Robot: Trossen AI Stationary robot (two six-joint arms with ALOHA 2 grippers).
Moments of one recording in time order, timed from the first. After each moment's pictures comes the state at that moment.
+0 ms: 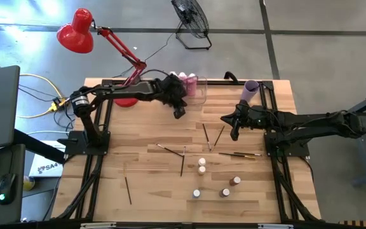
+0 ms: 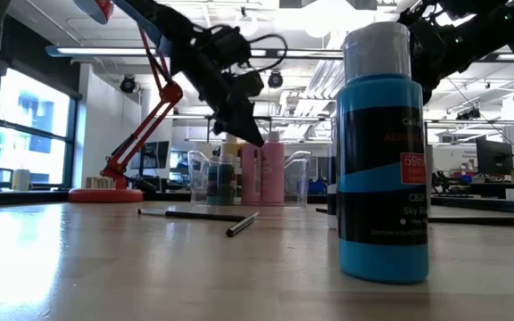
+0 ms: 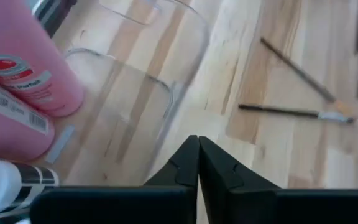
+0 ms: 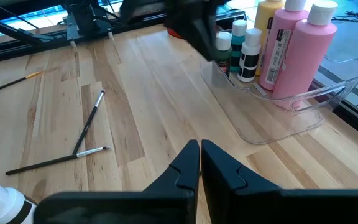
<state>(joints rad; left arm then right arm) 0.42 1.75 1.28 -0.29 0.17 0.01 -0.14 0.83 0.45 -0.04 0.18 0.19</state>
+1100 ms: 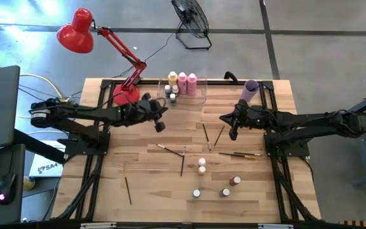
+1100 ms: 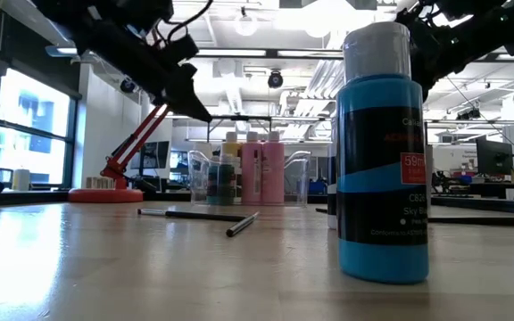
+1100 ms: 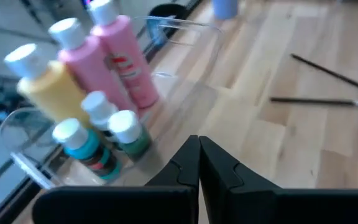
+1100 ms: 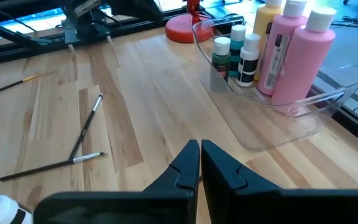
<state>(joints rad) 0.20 1.24 0.66 0.14 -0.36 0.02 -0.14 0.86 0.45 0.00 0.19 0.18</state>
